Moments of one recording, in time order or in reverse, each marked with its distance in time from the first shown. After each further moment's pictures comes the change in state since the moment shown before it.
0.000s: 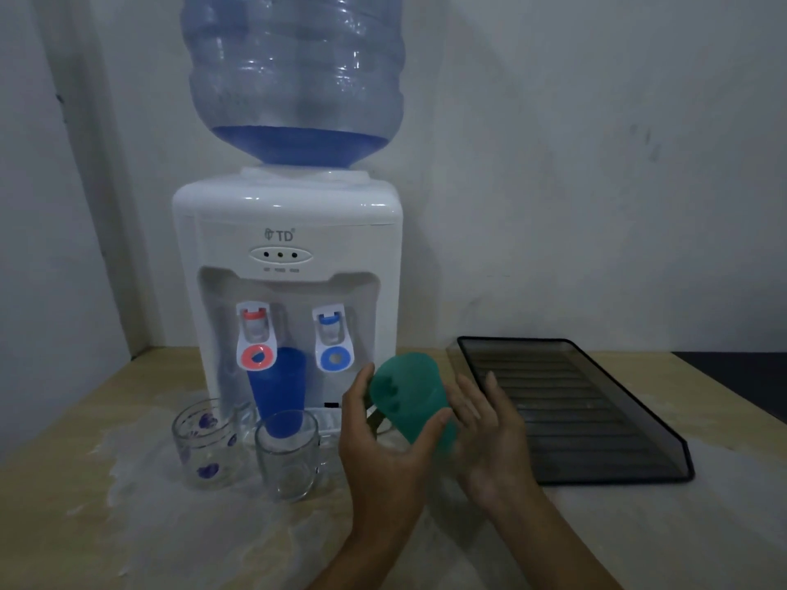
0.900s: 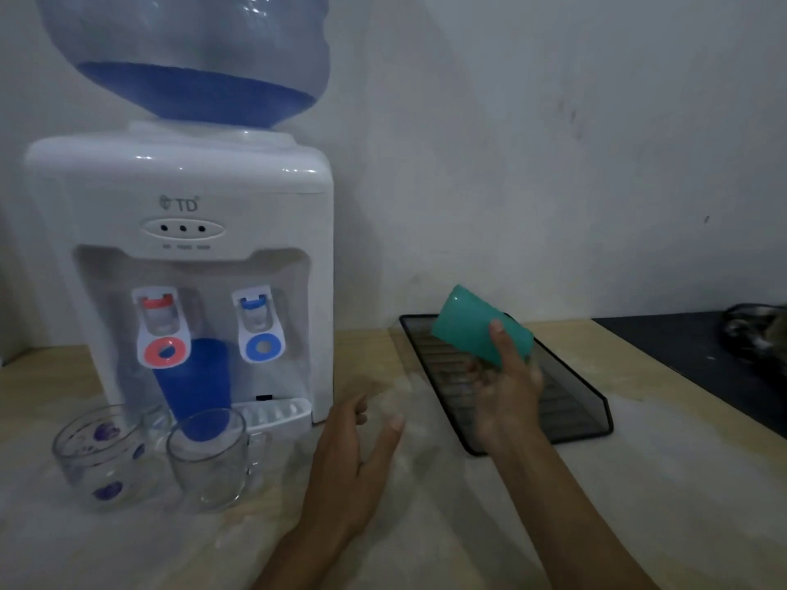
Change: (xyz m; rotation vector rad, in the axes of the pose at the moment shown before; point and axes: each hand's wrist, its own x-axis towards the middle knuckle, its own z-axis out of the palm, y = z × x) left_hand -0.004 -0.048 0.003 0.348 -0.475 -0.099; right_hand 0.003 -0.067 -0.017 0.157 0.410 -0.563
